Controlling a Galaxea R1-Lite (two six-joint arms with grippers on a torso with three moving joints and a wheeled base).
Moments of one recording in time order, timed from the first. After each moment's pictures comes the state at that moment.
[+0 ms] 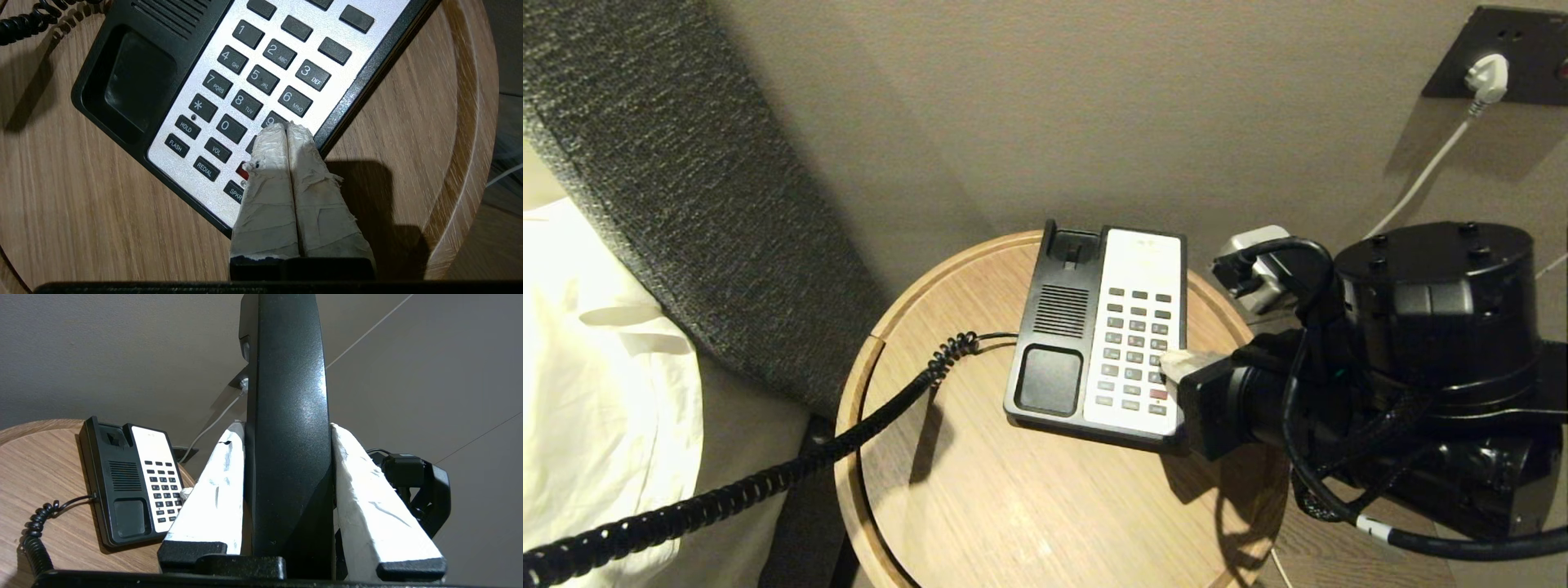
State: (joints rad) left arm -0.80 0.67 -0.71 -0.43 -0.12 -0.53; right arm 0.91 1.54 -0.89 -0.23 -0.41 0.14
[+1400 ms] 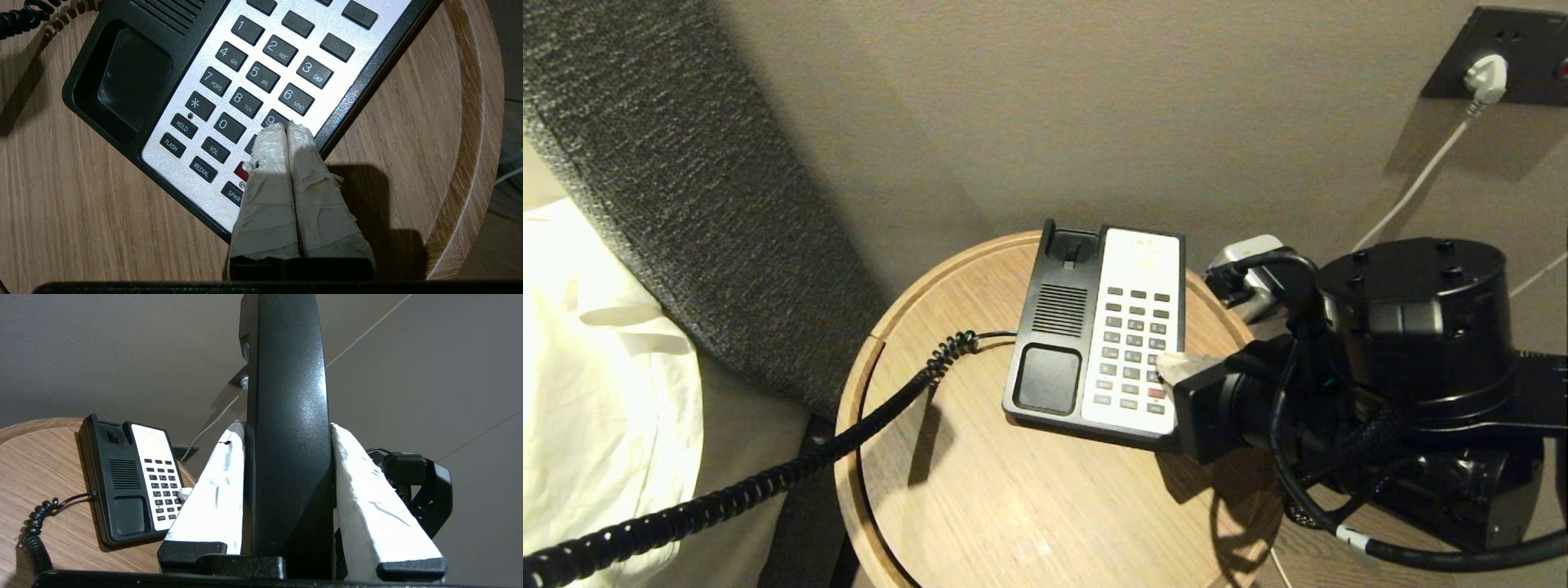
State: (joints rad) left arm -0.80 0.67 -0.71 -0.43 -0.12 -0.53; right arm 0.91 1.56 -0.87 -0.25 -0.41 0.14
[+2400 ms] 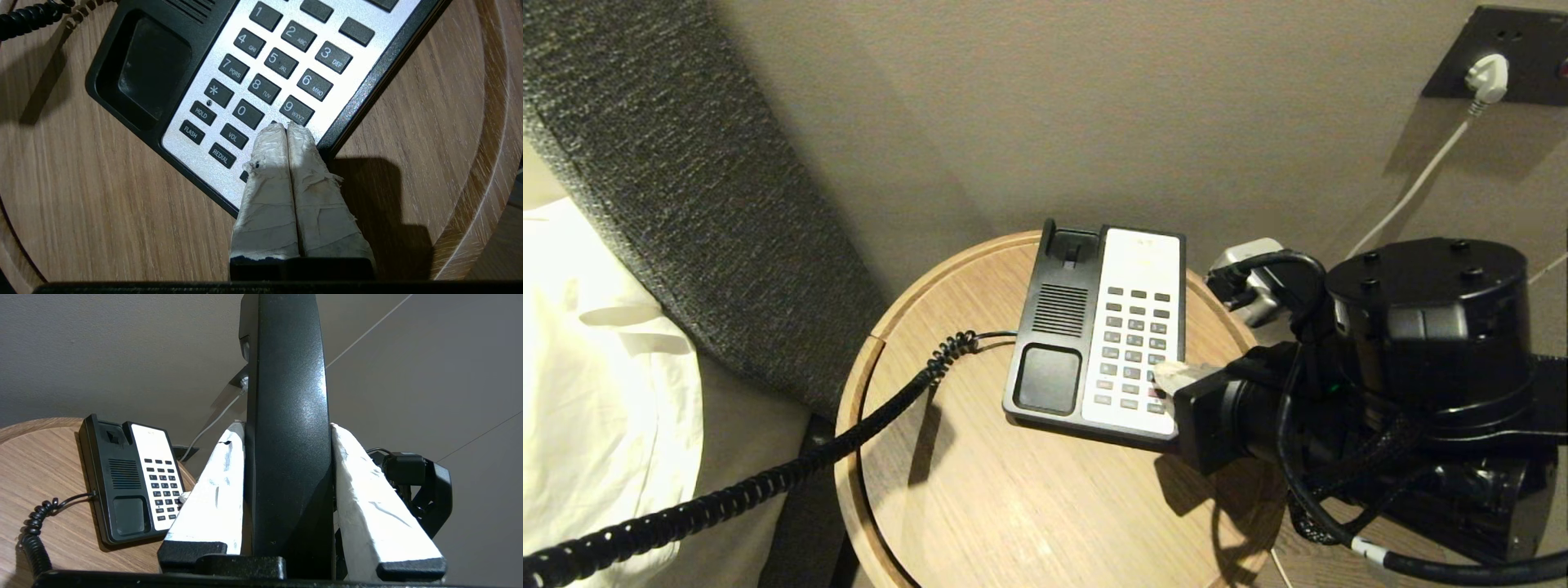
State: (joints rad) left arm -0.80 0.67 -0.71 -0.43 -0.12 -0.53; right arm 0.94 1.55 -0.87 -0.24 -0.41 0.17
